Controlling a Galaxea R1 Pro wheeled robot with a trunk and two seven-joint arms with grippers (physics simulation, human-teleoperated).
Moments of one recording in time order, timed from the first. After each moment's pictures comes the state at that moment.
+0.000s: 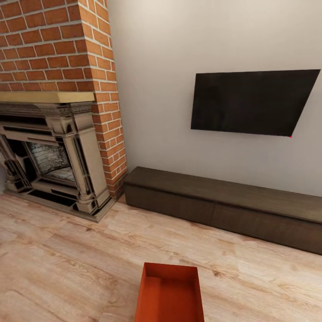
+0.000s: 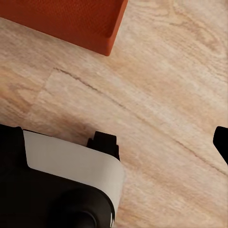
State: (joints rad) left arm 0.01 -0.01 0.02 -0.26 0.11 0.01 0.00; right arm -0.29 -0.04 -0.12 0.02 0.38 -0.14 0.04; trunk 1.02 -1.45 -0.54
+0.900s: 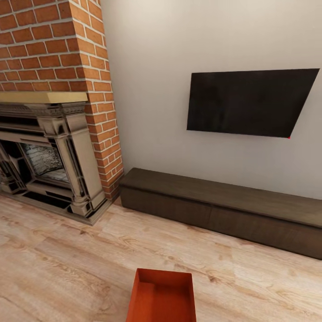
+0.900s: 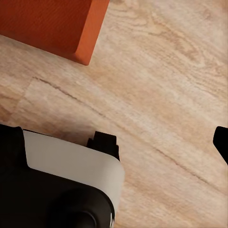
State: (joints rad) left arm 0.01 -0.01 0.02 -0.26 0.11 0.01 0.00; right arm -0.29 -0.04 -0.12 0.02 0.38 -0.14 0.04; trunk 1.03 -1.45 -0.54
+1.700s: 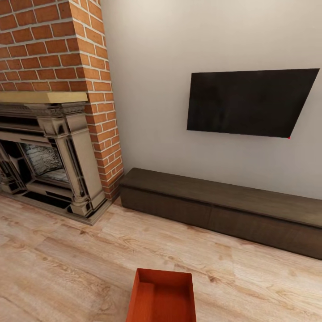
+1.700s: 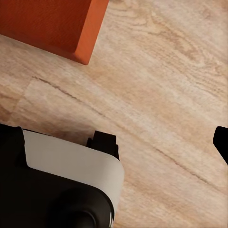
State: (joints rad) left arm 0.01 -0.01 0.02 -0.26 0.11 0.01 0.00; right arm -0.29 -0.04 -0.12 0.02 0.38 -0.14 0.04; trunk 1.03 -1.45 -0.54
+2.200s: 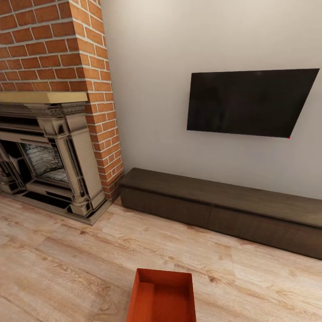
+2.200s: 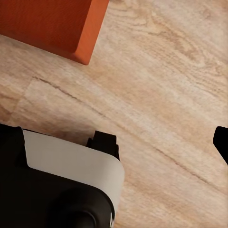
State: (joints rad) left arm 0.01 -0.01 0.02 -0.26 0.11 0.01 0.00; right arm -0.29 -0.04 -0.12 0.02 0.38 -0.14 0.04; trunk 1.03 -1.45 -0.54
